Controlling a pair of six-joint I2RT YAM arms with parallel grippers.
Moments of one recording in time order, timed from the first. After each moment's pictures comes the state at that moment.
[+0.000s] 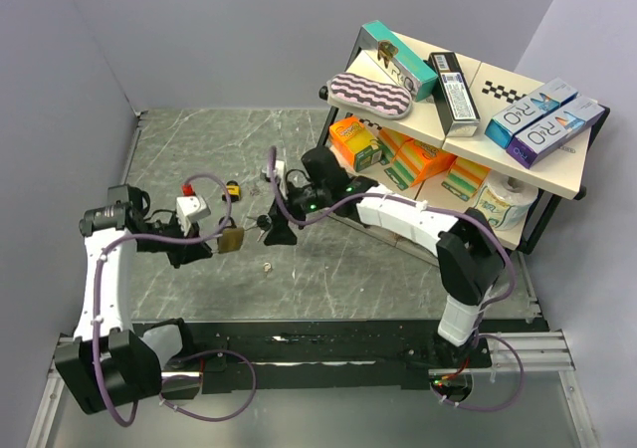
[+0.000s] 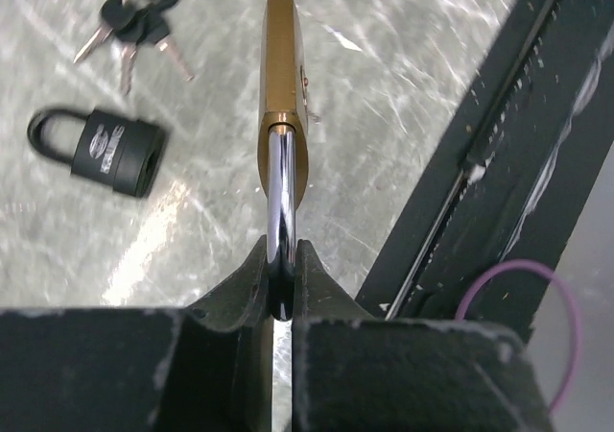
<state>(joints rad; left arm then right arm) 0.26 1.09 0.98 -1.28 0.90 1.10 0.79 1.77 1.34 -0.17 -0.76 -0.19</state>
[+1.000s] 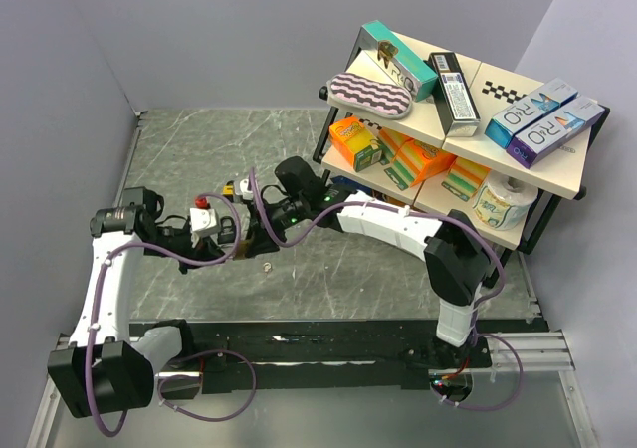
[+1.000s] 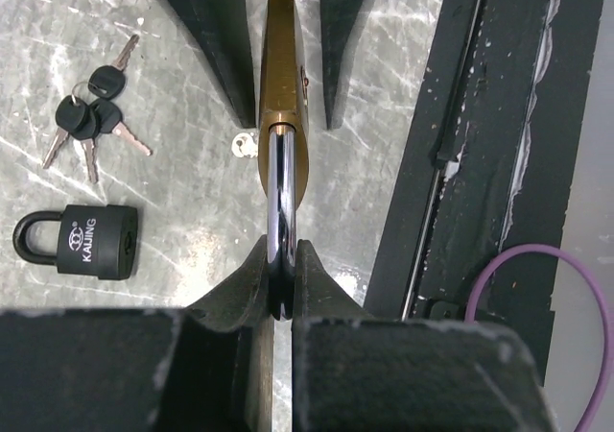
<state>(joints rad) 0.14 1.05 0.97 -1.34 0.98 1.31 0.91 1.82 1.44 -0.20 -0.90 -0.25</state>
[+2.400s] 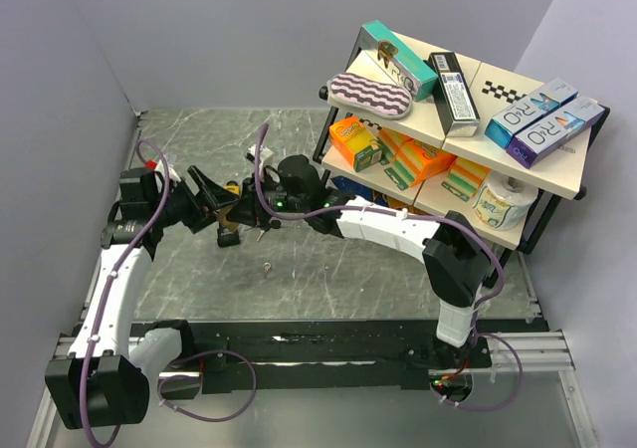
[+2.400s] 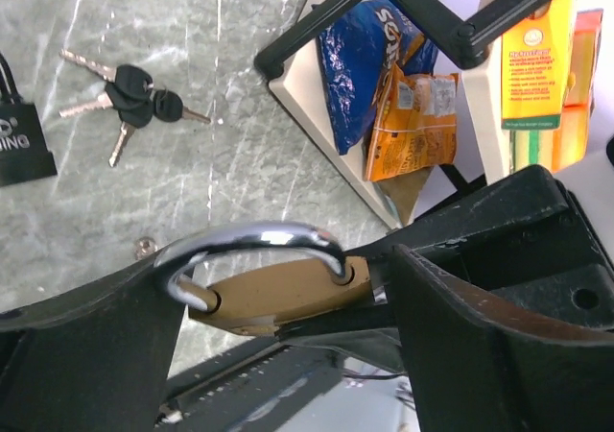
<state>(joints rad) 0.06 0.98 0.86 -0.47 0.65 -0.73 0.92 1.82 1.39 0.18 -0.42 0.45</state>
